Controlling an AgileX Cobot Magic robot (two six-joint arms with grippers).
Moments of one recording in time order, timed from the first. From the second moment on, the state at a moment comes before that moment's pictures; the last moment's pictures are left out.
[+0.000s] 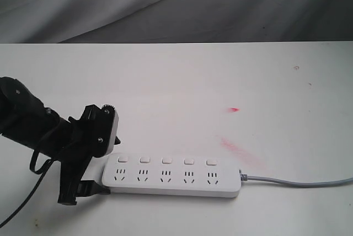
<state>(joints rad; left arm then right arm) -0.20 1.78 -0.77 -0.85 0.50 2.07 -0.01 0.00 0.00 0.00 0.34 -0.05</state>
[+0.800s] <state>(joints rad) -0.20 1.83 -0.77 -0.87 0.57 2.07 -0.01 0.00 0.00 0.00 0.34 -0.05</state>
